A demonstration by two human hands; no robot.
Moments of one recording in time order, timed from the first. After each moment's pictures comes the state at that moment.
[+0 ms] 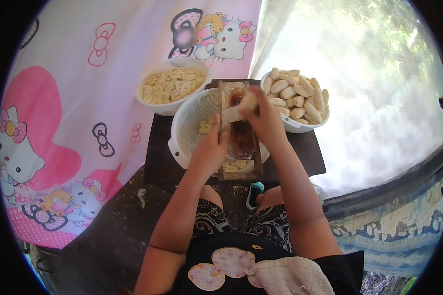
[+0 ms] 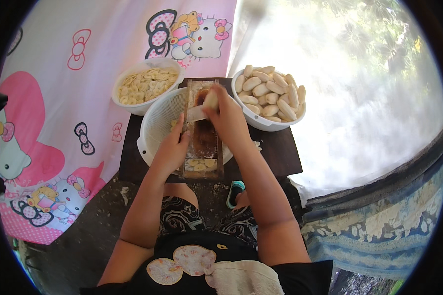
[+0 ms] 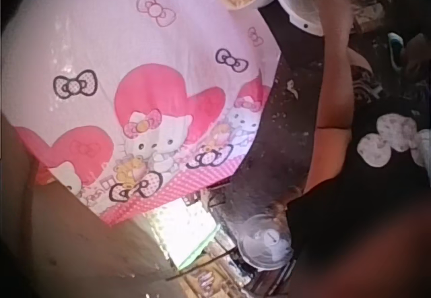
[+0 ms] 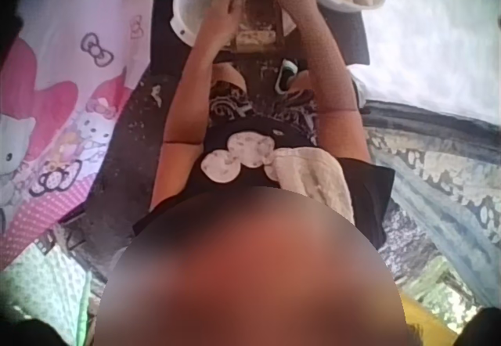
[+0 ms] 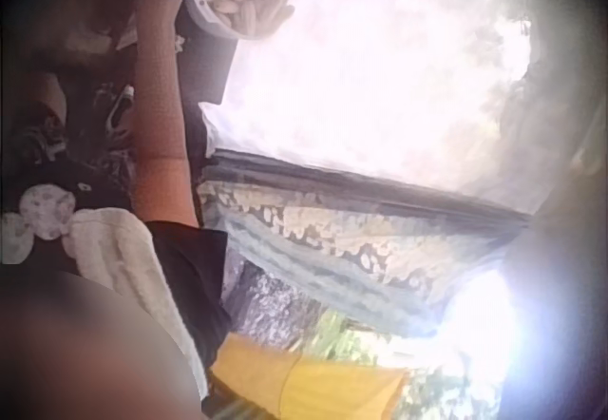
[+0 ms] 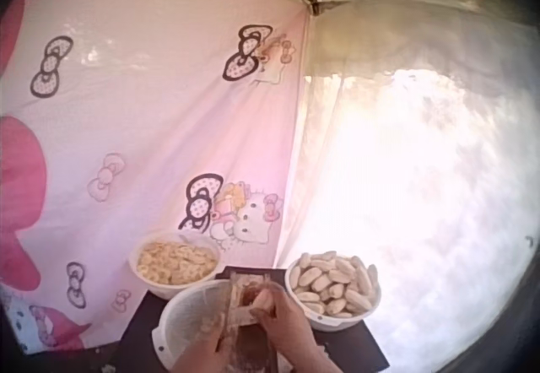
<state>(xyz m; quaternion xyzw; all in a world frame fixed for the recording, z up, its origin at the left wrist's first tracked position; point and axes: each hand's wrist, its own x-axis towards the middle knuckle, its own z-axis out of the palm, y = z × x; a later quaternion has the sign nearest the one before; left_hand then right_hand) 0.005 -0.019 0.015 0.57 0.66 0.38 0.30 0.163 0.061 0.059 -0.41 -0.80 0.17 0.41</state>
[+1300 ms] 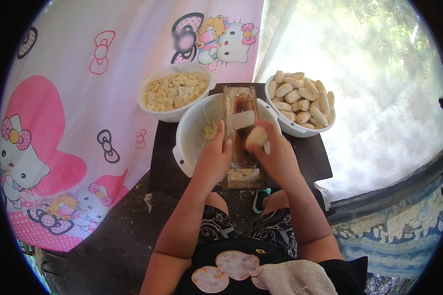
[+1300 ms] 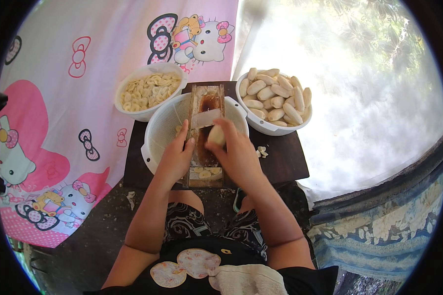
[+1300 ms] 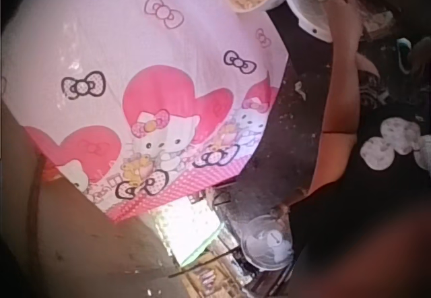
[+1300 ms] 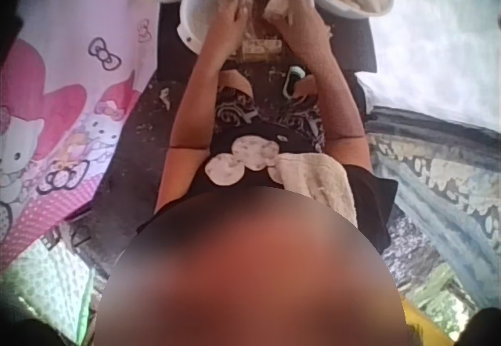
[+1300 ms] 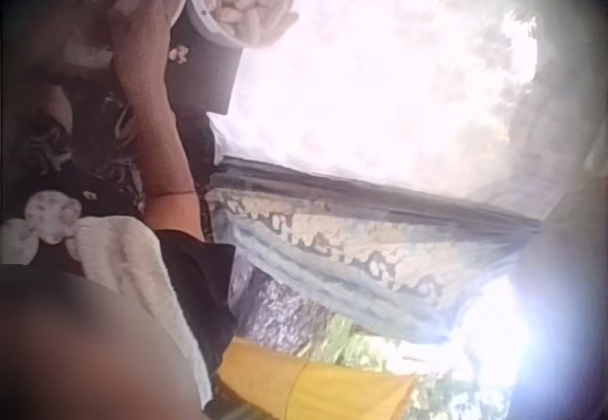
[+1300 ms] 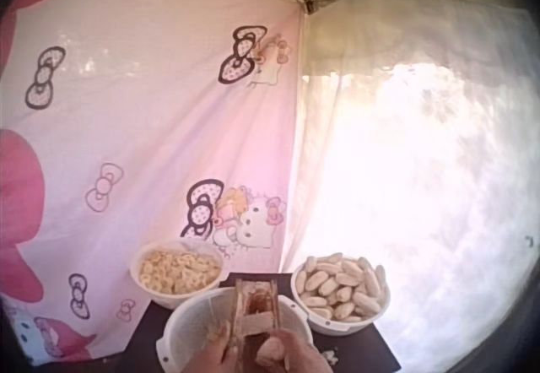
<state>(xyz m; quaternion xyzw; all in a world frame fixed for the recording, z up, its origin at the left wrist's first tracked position) 0.005 -0.019 0.013 0.60 0.66 0.38 0.27 0.182 0.011 0.054 -0.40 -0.81 0.18 0.39</state>
